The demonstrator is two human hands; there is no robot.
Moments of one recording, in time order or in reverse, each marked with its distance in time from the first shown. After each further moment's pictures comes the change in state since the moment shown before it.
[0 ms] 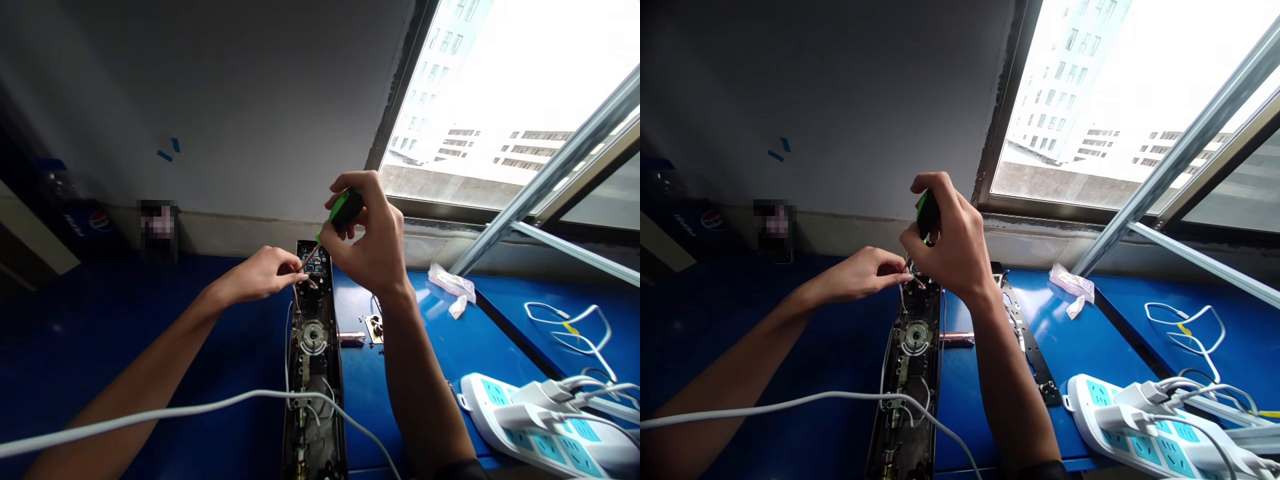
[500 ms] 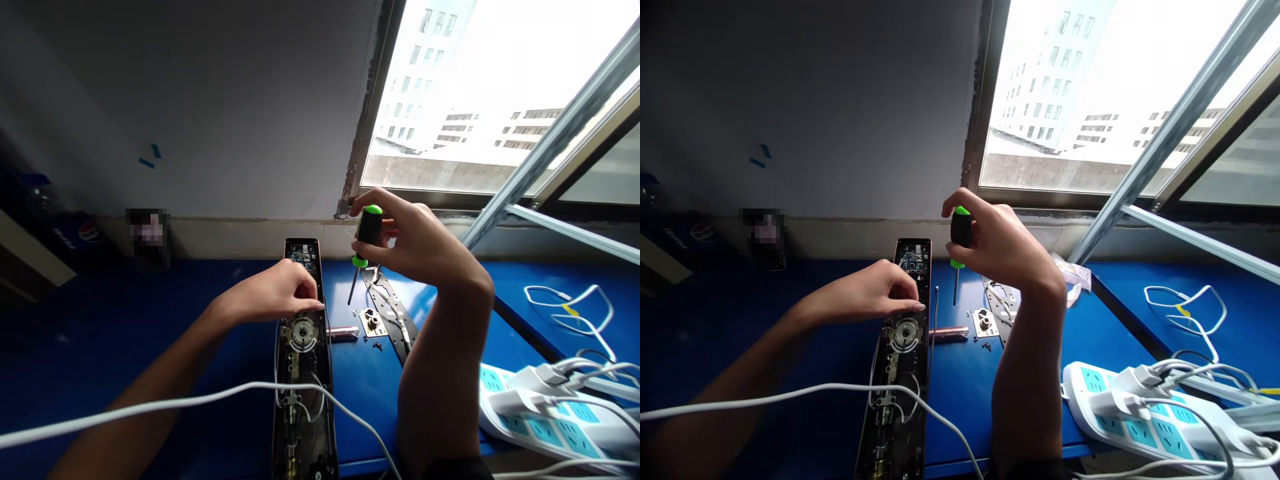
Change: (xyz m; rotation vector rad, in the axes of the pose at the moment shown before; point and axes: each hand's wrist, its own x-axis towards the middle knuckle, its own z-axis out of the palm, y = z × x) left_hand 0.004 0.054 0.016 -0.079 -0.291 -0.008; right_hand -0.002 0.027 -0.089 -0.052 -0.475 0.273
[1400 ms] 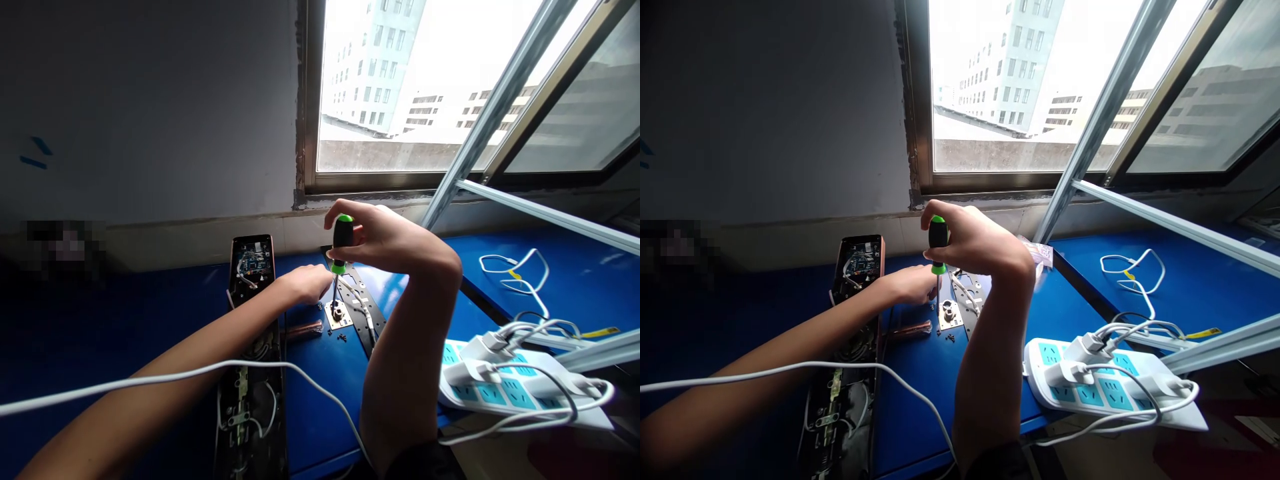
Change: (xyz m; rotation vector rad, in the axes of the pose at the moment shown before) left_hand 0.144 0.029 0.069 0.529 -0.260 0.059; right_hand -0.024 0.039 -0.028 -0.009 -0.143 0.251
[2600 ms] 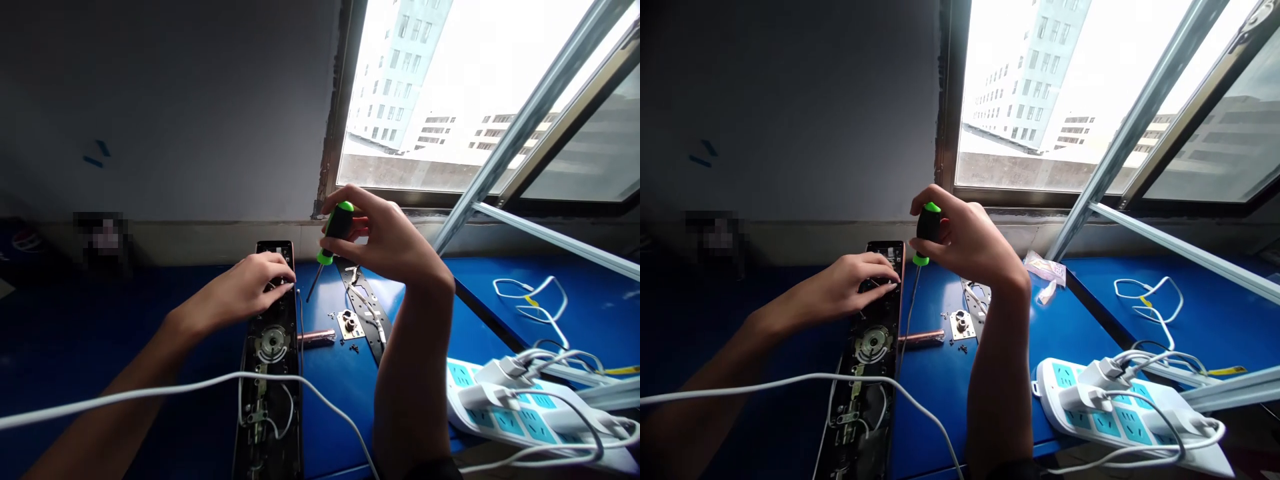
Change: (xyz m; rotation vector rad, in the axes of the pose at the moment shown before) left_hand -0.138 -0.054 -0.002 -0.209 0.580 0.019; right_hand 0.020 -0.027 0.019 0.186 0.159 -0.327
